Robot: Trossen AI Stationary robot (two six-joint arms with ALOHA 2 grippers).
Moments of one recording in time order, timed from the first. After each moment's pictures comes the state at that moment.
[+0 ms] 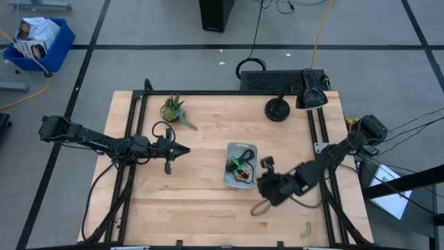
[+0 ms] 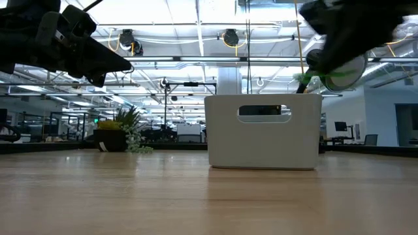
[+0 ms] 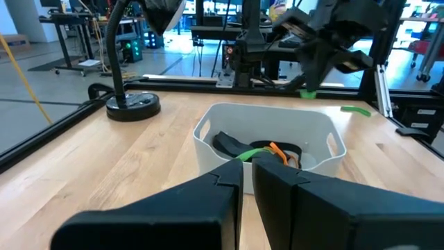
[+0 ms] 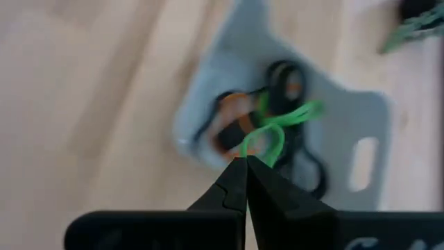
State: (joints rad) left arm -0.12 0.87 0.09 0.68 -0.17 -0.05; right arm 0.58 1.49 1.02 -0.66 0.50 0.08
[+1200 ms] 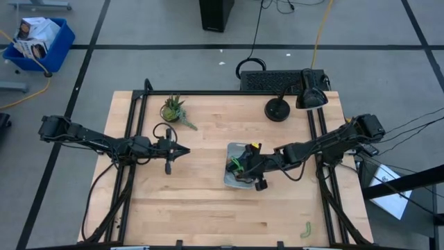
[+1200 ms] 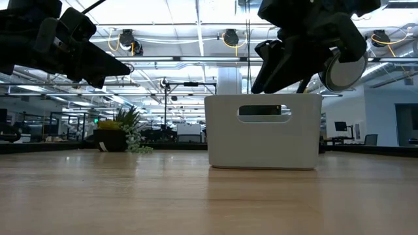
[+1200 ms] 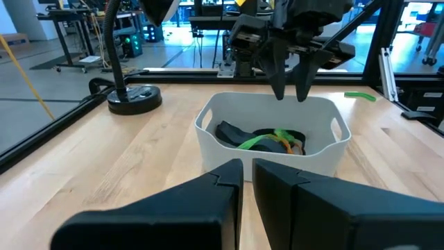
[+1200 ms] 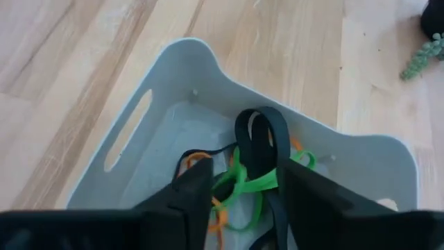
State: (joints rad) left arm -0.12 0.87 0.09 0.65 -0.17 -0.02; right arm 0.26 1.50 0.89 -0.22 0.18 -0.14
